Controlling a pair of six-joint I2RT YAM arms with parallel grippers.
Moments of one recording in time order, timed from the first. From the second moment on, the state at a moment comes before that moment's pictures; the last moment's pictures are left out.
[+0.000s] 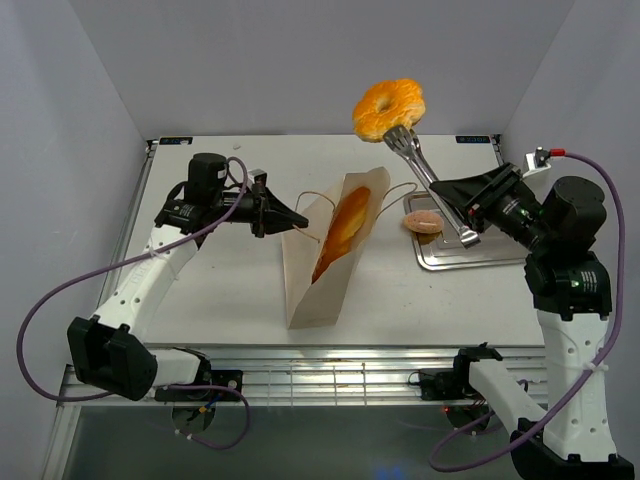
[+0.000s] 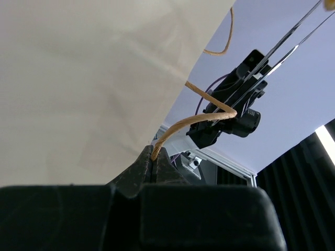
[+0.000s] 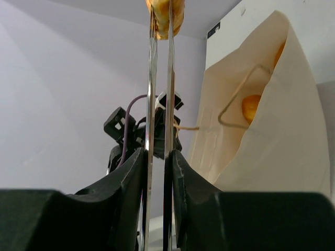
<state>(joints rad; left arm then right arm) -0.31 1.32 1.22 -0.48 1.08 -1.44 0.06 0.86 1.32 -0.59 -0.57 1.17</state>
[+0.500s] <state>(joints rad) -0.28 1.10 1.08 -0.48 1.00 -1.51 0.06 0.65 1.41 -0.97 -0.85 1.10</state>
